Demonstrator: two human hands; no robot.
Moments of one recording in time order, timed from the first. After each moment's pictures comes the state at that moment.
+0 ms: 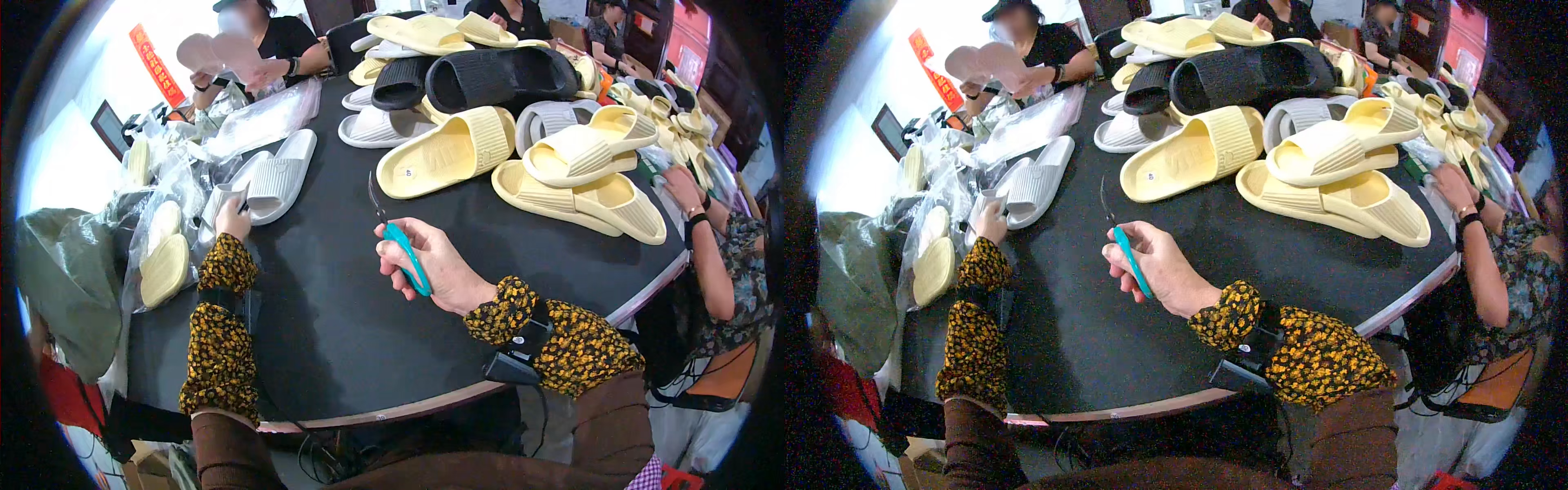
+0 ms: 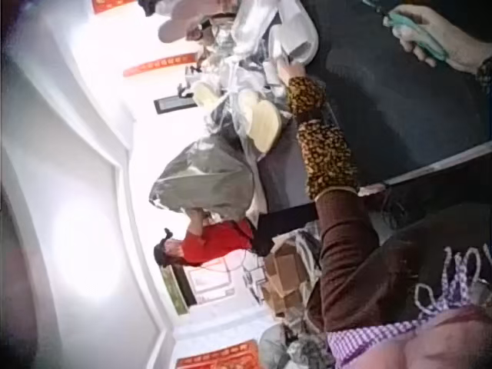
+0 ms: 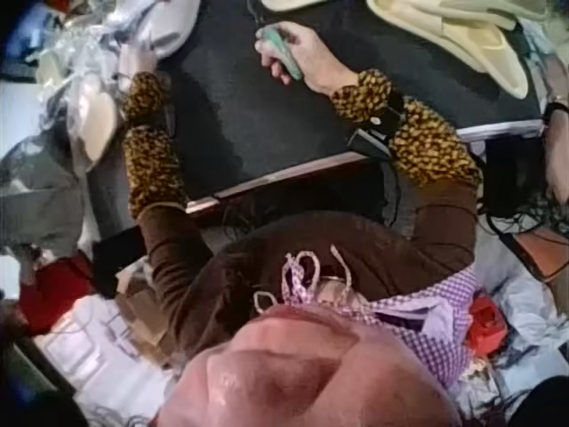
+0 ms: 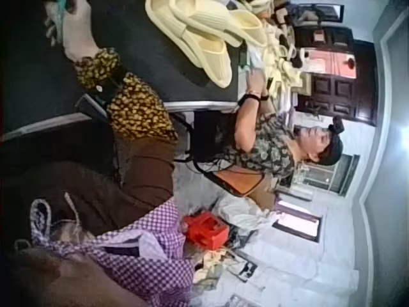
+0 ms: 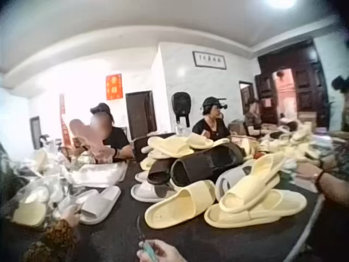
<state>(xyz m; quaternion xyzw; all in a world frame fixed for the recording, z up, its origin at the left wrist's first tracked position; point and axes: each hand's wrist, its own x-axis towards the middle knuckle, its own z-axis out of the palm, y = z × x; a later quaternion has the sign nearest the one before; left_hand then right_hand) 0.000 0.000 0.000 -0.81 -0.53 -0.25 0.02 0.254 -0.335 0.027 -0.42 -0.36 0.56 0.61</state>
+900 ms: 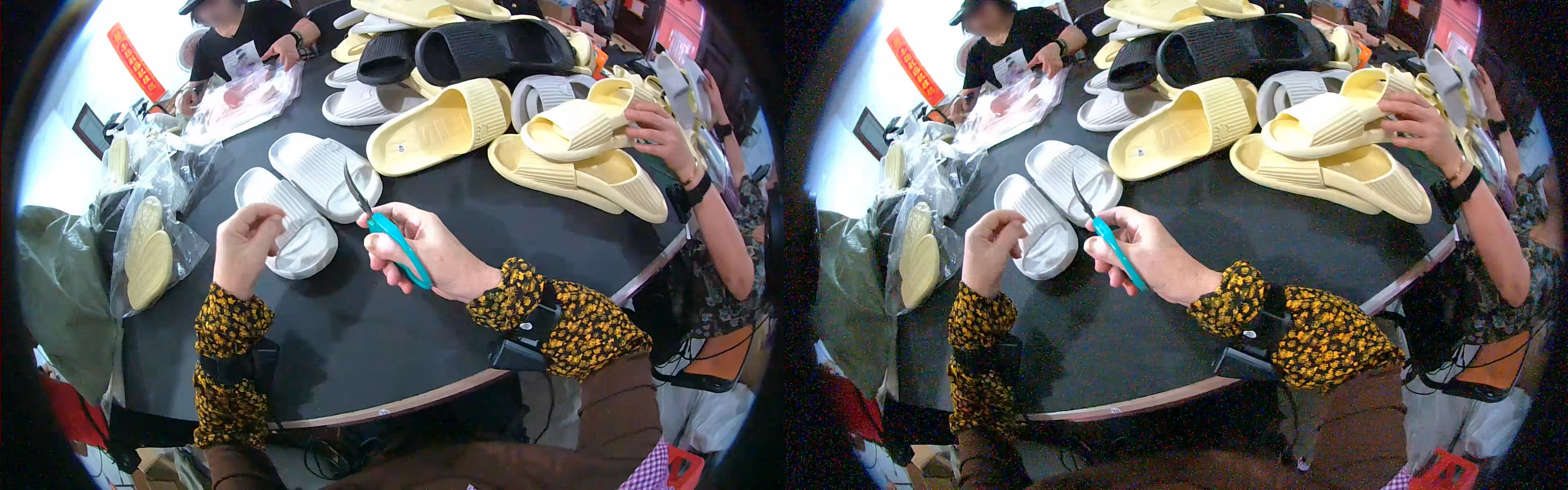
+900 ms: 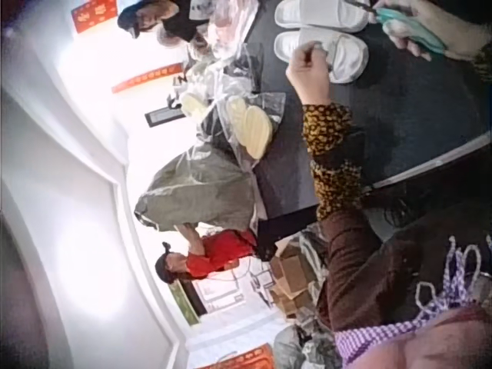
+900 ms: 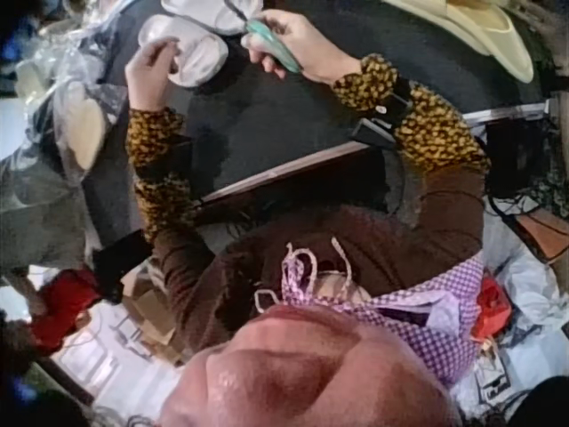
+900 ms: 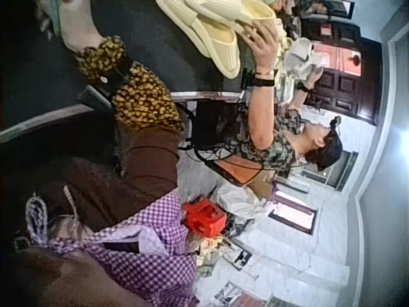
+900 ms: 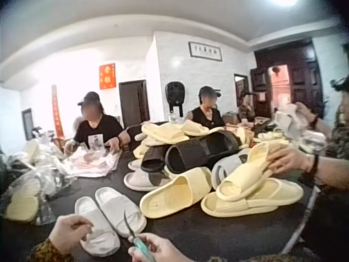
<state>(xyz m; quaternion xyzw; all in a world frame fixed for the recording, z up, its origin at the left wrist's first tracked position) 0.047 -0.183 0.061 -0.79 -0.35 -0.29 -0.42 0.251 -0.338 0.035 -0.40 -0.39 0.59 0.59</state>
